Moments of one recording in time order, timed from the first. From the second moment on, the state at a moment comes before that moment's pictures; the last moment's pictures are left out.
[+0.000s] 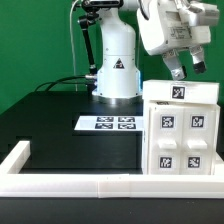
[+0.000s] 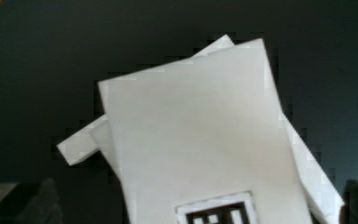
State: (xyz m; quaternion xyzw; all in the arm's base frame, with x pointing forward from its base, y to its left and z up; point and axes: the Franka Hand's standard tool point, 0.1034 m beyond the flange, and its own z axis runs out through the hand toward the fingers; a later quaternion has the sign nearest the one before) arm 0.582 0.098 0.178 -0.48 0.85 0.07 0.19
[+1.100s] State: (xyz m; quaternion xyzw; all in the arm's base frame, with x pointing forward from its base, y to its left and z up) arm 0.591 0.102 0.179 -0.89 0.41 0.03 0.18
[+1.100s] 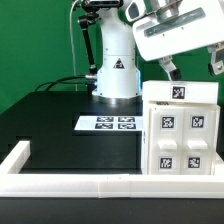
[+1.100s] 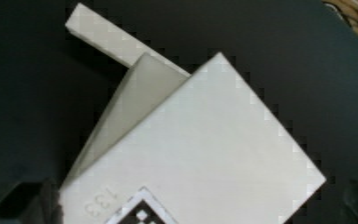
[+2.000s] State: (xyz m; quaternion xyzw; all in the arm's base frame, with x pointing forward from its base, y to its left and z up) arm 0.594 0.098 0.182 -0.99 -0.06 -0.03 0.14
